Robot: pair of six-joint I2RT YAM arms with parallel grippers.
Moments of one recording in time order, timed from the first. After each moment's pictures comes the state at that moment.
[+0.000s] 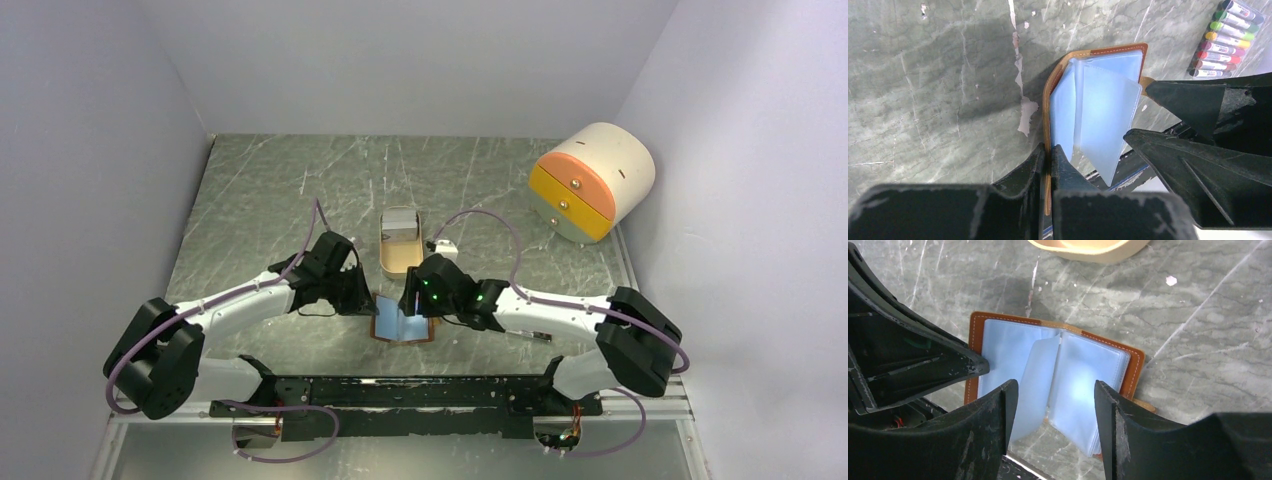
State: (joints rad) left arm -0.64 1.29 0.63 -0.31 0.29 -0.80; right arm 1.01 1.38 0.70 -0.11 0.18 0.83
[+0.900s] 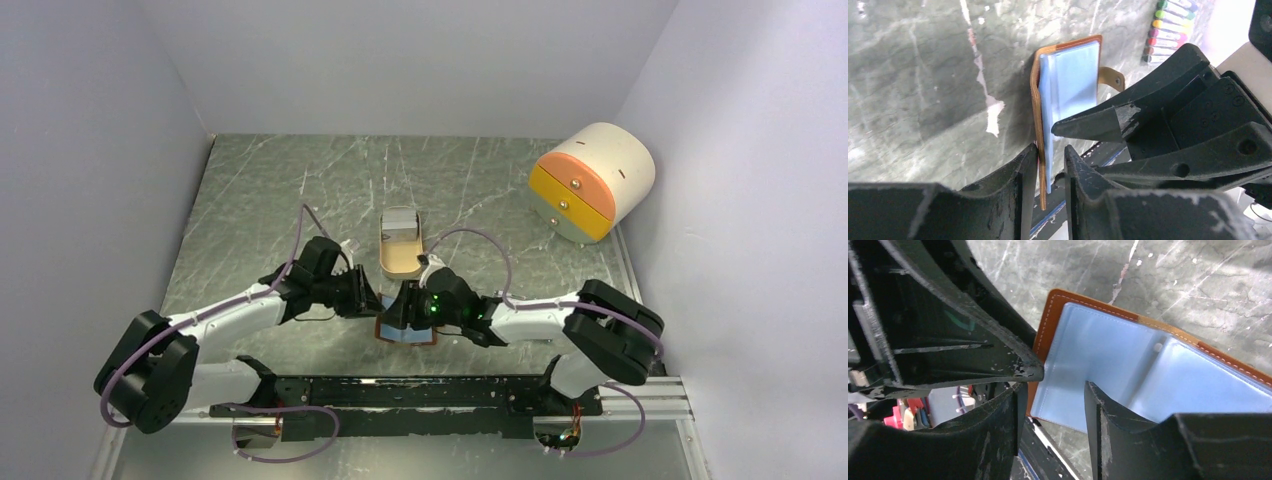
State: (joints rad) left arm -0.59 1.22 0.51 -0.13 0.44 -0.85; right arm 1.01 1.50 0.51 0.45 -0.11 0.92
